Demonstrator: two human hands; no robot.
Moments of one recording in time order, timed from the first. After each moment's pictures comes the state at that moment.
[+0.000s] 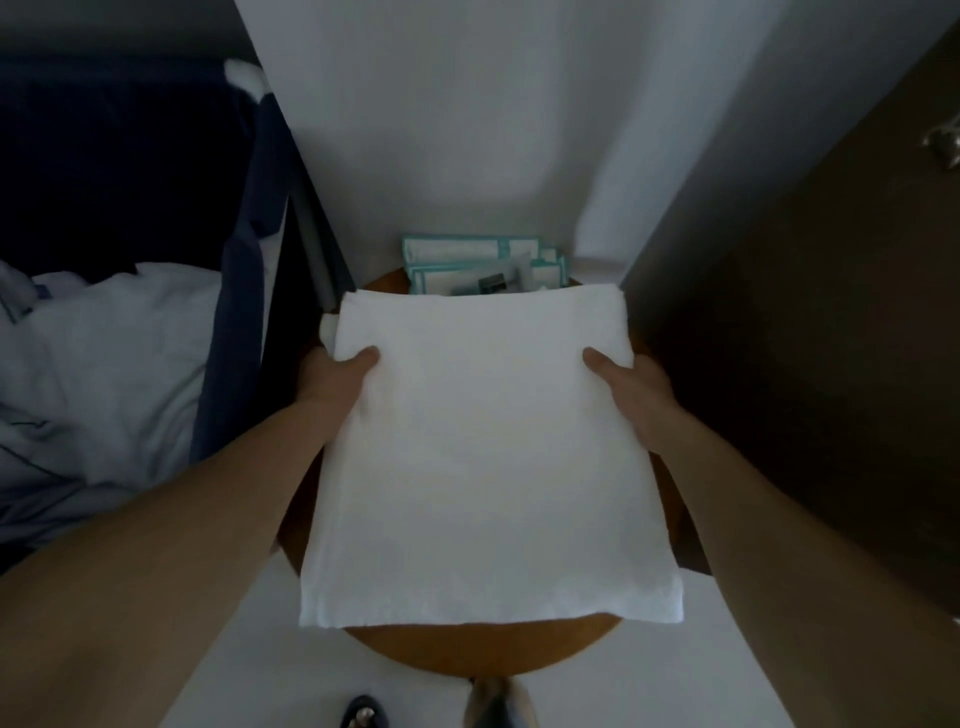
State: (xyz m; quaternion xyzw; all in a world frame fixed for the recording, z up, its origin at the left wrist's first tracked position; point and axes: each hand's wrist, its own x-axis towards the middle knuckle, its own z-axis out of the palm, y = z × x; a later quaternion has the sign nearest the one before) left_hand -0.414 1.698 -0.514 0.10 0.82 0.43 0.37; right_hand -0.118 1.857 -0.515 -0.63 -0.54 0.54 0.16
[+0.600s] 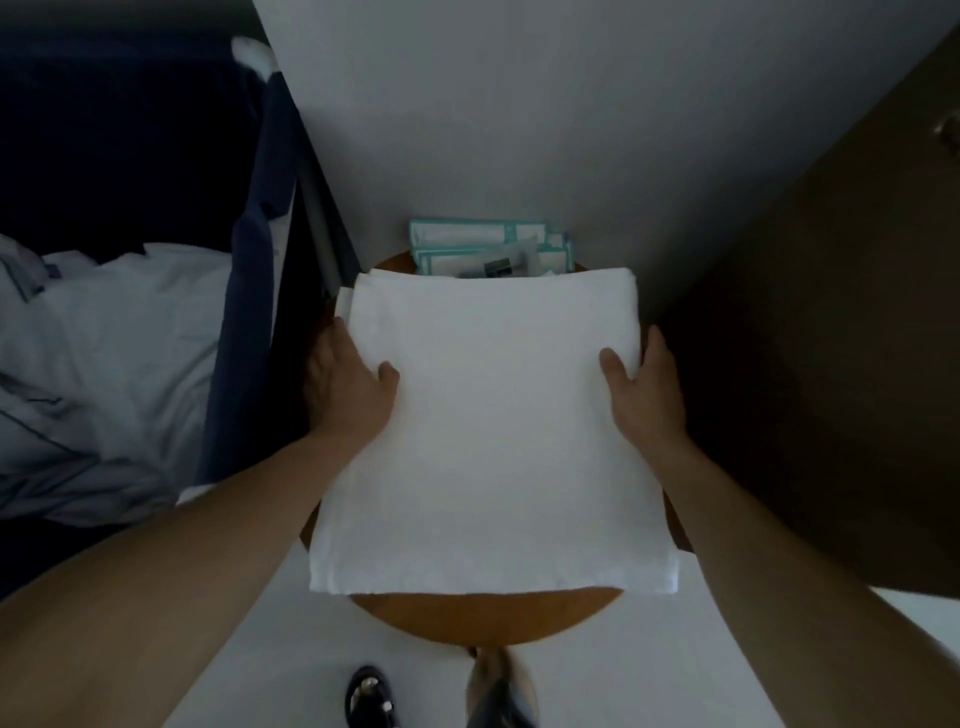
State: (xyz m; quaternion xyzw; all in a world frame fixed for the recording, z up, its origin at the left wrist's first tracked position) left_hand -0.377 1.672 -0.508 0.30 0.91 0.21 0.20; right_hand -0.101 1.831 -0.523 -0.63 -0.69 0.33 0.15
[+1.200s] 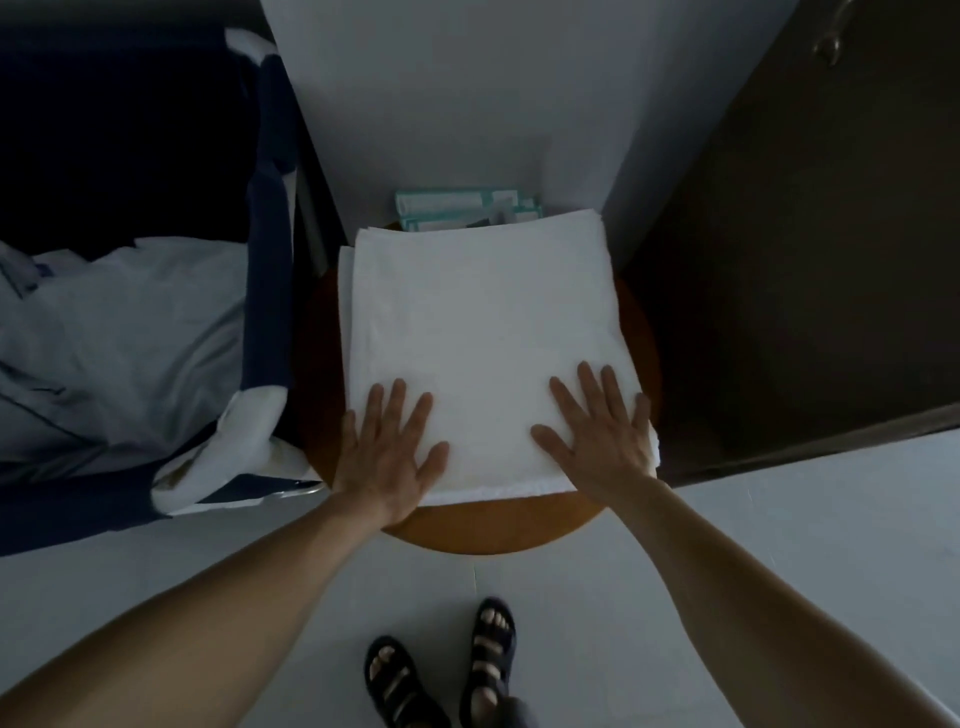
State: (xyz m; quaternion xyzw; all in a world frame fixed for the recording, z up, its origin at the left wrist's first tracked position) left_hand -0.308 1.536 -0.555 0.57 0.80 -0.05 0.19; right_hand -0.061 1.669 -0.534 -0.50 -0.85 0.09 -0.13
